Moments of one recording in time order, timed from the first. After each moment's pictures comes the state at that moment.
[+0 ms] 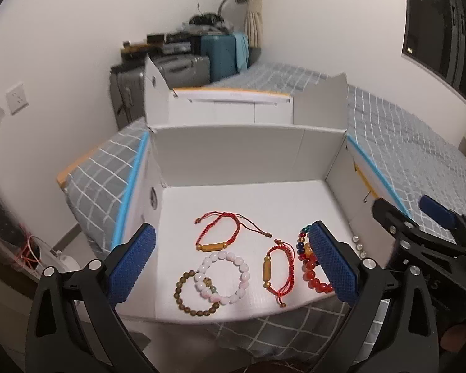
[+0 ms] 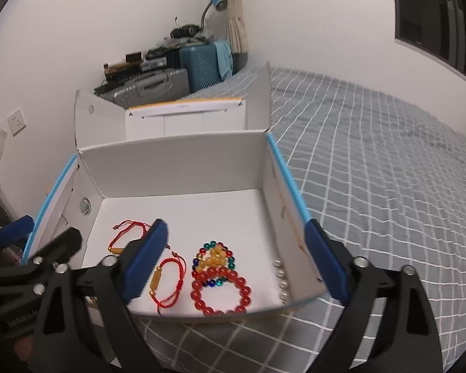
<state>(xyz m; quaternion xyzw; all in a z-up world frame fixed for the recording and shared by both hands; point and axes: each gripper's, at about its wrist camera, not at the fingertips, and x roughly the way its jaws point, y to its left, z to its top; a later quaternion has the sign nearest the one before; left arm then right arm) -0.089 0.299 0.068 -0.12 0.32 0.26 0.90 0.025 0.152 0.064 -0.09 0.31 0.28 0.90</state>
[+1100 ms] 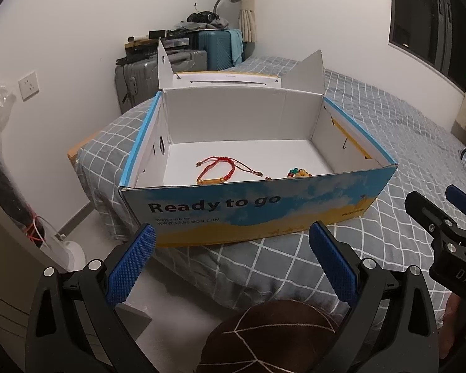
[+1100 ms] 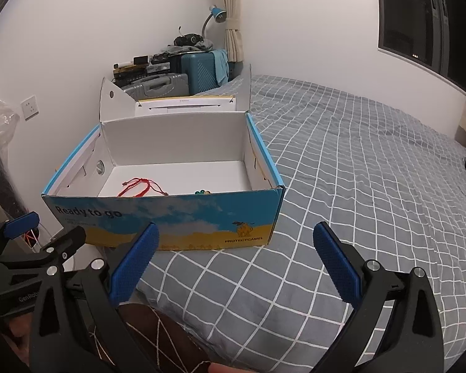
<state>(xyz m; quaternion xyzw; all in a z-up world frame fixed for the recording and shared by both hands) -0.162 0.245 0.035 -0.11 0.33 0.25 0.90 -0.060 0.077 0.050 -0.10 0.29 0.28 0.91</state>
